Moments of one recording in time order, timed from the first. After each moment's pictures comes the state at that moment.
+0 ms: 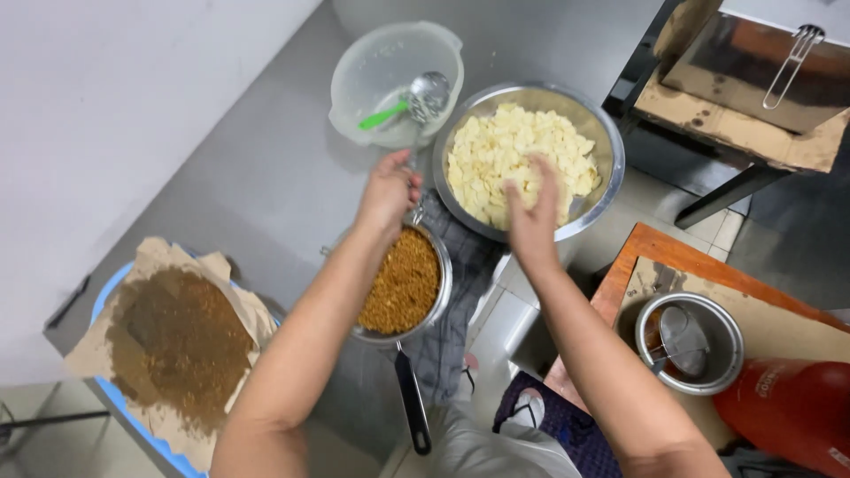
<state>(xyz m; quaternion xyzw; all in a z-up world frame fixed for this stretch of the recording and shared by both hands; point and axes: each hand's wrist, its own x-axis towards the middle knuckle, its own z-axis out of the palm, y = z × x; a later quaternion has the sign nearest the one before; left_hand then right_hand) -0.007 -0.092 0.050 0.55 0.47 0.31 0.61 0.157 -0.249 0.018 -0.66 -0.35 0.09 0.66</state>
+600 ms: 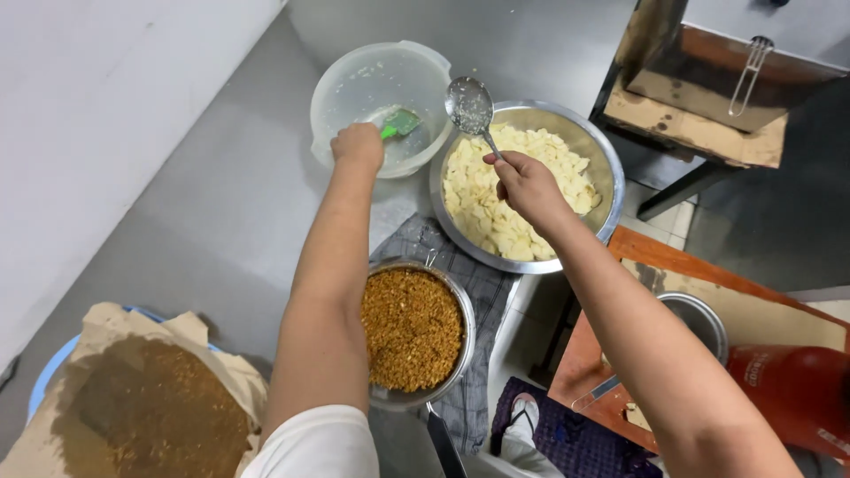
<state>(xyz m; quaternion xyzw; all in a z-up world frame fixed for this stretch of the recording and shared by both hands) 0.070 0.219 -0.131 0.88 0.48 0.02 0.05 0.202 -0.148 0.035 -0.72 -0.32 0.32 0.52</state>
